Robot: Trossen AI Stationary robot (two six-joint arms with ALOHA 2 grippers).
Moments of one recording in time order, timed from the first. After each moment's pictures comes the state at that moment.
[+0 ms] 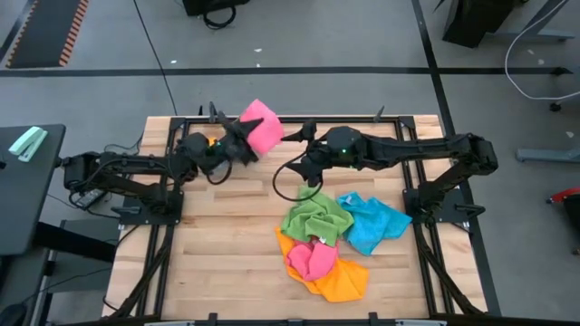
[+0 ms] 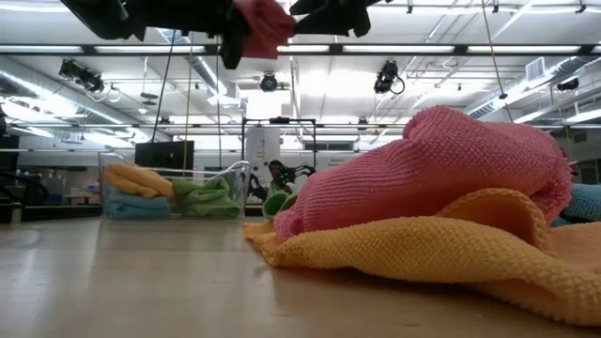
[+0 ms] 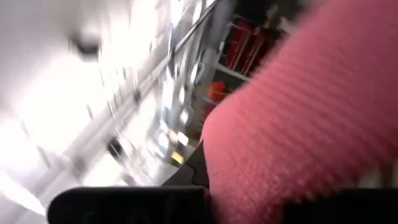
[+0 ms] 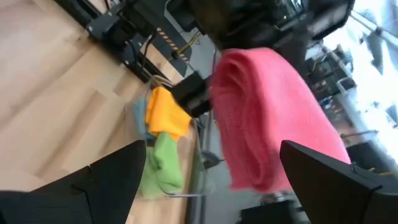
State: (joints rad) left arm 0.21 1.20 0.66 0.84 -0.40 1.31; right arm -0.06 1.48 1.26 -0.06 0.19 -0.89
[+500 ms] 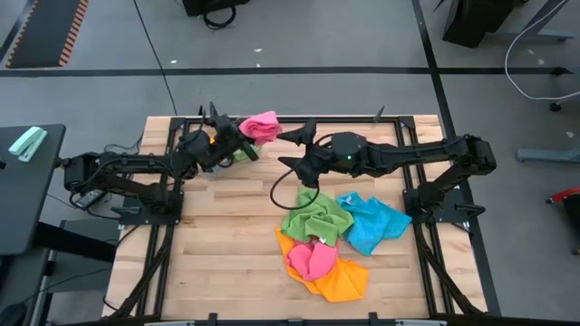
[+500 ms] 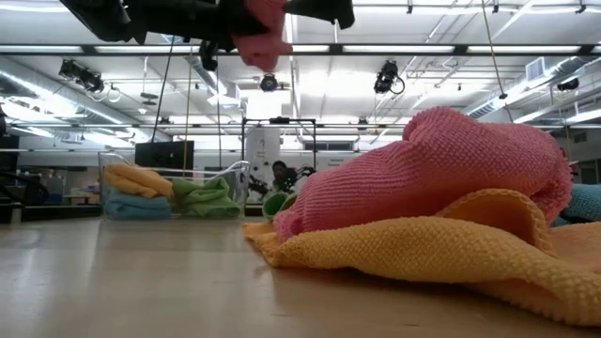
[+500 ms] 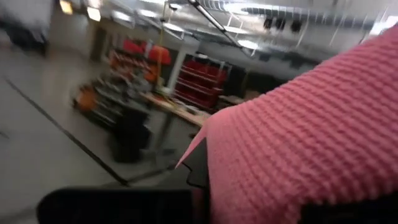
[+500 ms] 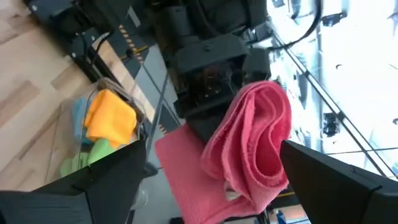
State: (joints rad) left arm 0.25 1.20 0.66 0.79 -0.38 -0.27; right arm 0.00 1.50 1.26 0.14 0.33 -1.17
